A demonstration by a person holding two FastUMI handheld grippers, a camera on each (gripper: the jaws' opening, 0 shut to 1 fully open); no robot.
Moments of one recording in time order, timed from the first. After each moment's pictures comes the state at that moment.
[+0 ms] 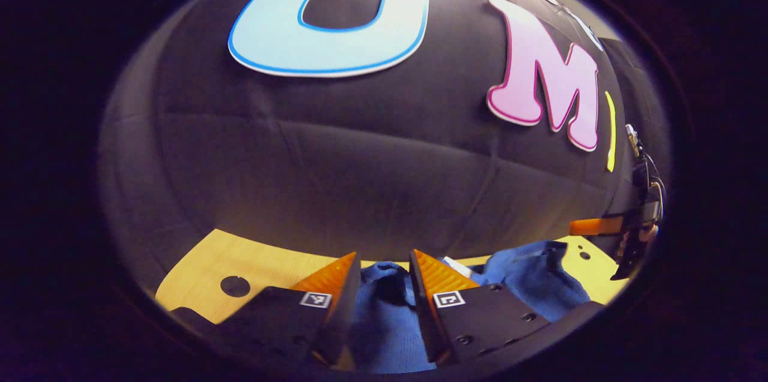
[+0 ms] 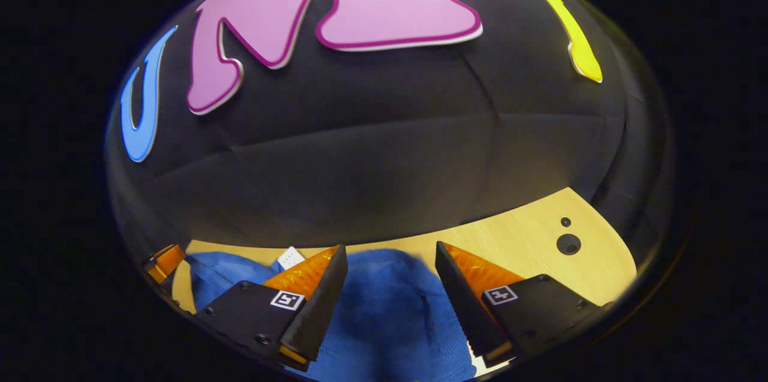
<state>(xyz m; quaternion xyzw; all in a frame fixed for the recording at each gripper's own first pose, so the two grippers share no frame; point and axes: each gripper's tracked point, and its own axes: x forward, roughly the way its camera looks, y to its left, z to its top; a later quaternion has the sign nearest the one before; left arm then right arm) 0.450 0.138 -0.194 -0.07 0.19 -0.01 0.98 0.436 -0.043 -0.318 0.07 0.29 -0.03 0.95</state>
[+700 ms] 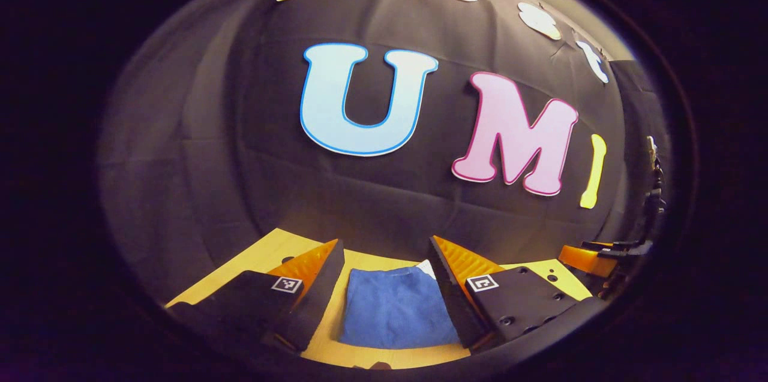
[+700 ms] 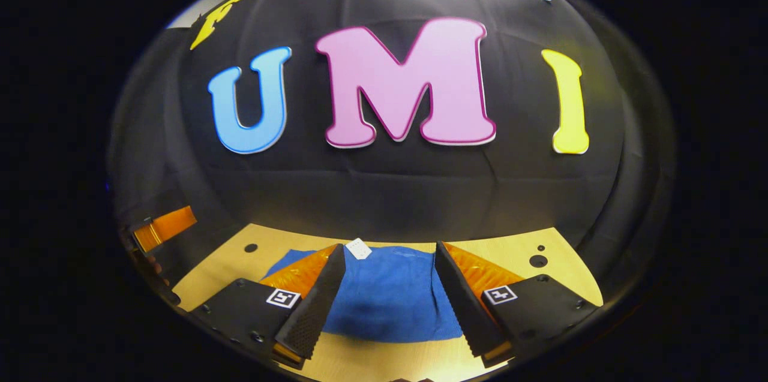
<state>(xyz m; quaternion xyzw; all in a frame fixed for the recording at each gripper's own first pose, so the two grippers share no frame) 0.208 0.107 -0.016 -0.12 0.08 0.04 0.99 0.238 0.023 -0.140 0.03 0.17 0.07 0.98</state>
